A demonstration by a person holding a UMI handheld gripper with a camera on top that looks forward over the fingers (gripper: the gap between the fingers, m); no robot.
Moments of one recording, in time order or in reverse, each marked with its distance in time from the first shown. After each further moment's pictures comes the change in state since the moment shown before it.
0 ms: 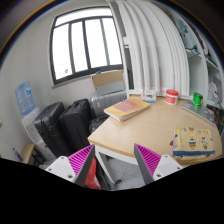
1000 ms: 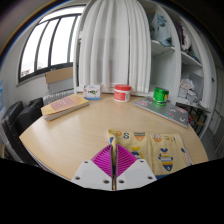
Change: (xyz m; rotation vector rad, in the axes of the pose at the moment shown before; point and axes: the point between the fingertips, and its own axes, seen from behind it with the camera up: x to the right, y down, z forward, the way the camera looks) arm 0.265 0.009 0.046 0.011 0.366 -0.001
